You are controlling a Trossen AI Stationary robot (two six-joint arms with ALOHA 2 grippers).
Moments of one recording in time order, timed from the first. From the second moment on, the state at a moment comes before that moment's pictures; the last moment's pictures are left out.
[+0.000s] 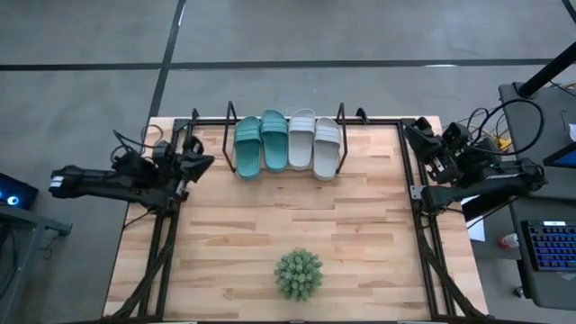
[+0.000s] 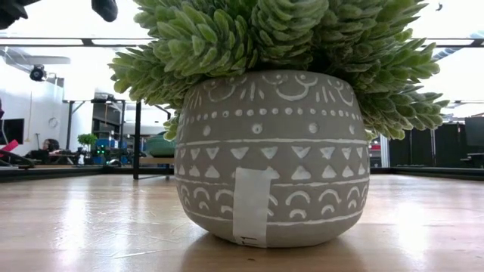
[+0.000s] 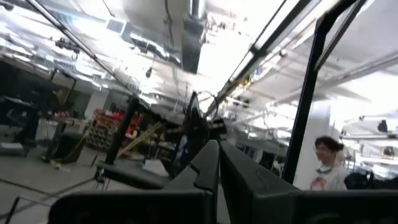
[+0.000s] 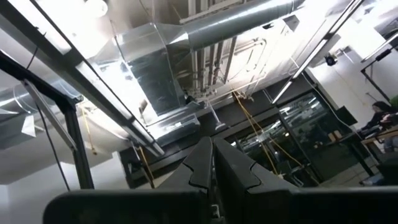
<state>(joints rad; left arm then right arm) -0.03 0.46 0.41 0.59 -0.11 -0.28 0.12 0.53 0.61 0.64 0.31 0.28</state>
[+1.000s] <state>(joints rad) -0.03 0.30 0.16 0.68 -0.14 -0.38 0.12 0.46 0.24 1.05 0.32 0.35</state>
